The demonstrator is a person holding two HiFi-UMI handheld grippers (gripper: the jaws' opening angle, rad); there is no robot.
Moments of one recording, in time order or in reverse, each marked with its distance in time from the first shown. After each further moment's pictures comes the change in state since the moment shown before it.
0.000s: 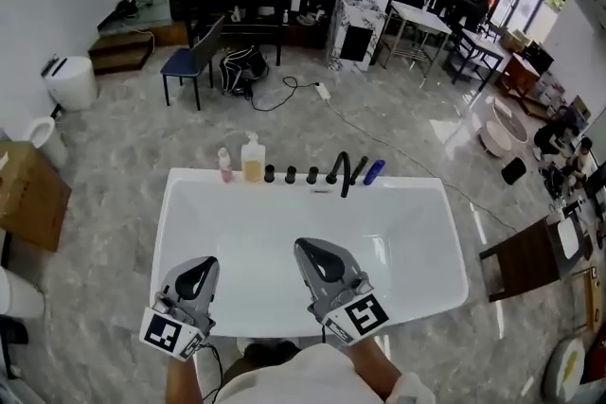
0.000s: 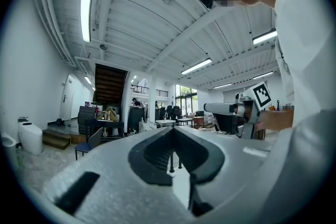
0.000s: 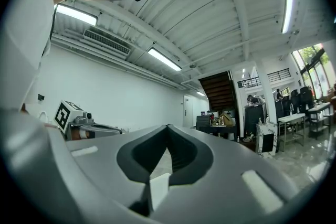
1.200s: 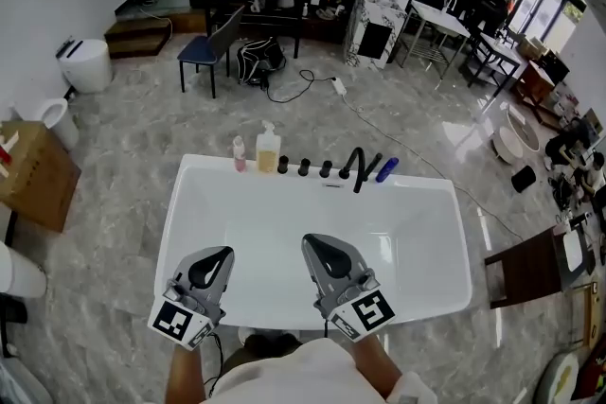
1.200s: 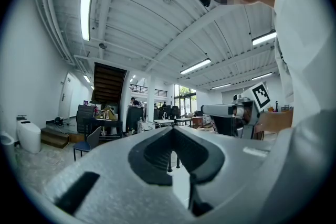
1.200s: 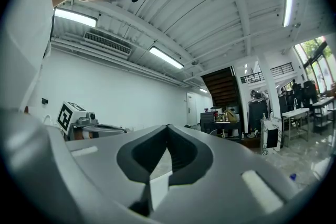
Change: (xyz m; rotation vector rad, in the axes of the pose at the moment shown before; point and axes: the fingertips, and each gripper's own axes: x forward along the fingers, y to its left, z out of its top) left arm -0.004 -0.014 0.002 -0.006 0.003 -0.013; right arm -0.003 0.015 -0.003 0.031 0.023 0.043
